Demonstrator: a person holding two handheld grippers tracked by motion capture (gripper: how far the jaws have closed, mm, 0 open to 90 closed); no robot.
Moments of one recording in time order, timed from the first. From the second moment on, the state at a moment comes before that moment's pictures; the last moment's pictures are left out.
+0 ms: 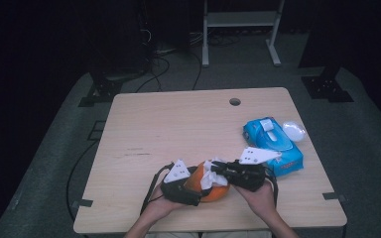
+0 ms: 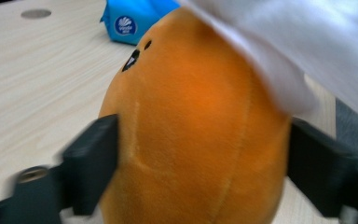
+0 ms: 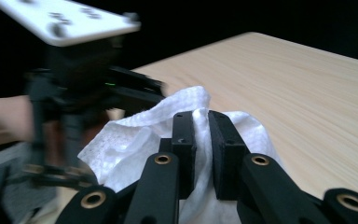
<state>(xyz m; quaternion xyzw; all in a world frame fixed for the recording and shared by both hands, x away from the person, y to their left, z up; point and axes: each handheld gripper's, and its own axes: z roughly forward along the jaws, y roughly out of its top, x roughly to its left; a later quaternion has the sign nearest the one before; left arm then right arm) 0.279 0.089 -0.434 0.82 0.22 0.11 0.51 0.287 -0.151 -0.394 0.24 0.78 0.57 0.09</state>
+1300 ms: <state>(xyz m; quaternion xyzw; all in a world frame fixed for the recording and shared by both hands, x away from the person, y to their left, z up) 0.274 0.094 -0.424 0.83 0.20 0.09 0.51 0.306 -0.172 -0.415 0.30 0.78 0.54 0.05</state>
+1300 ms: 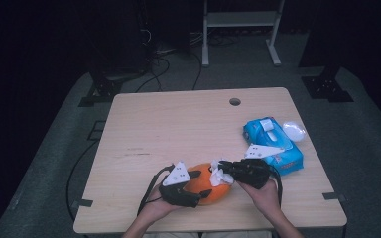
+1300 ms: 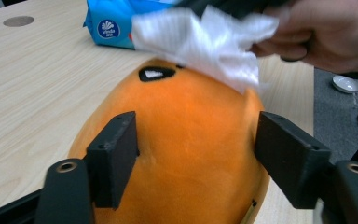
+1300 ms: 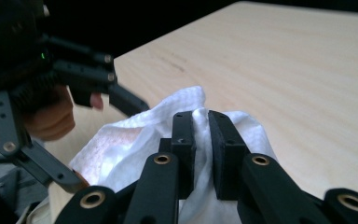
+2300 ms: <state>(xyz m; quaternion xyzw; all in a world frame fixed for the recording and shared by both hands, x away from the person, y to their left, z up) 0.268 0.085 -0.434 0.84 0.21 0.09 0.49 0.286 -0.212 -0.425 0.31 0.81 0.50 0.05</state>
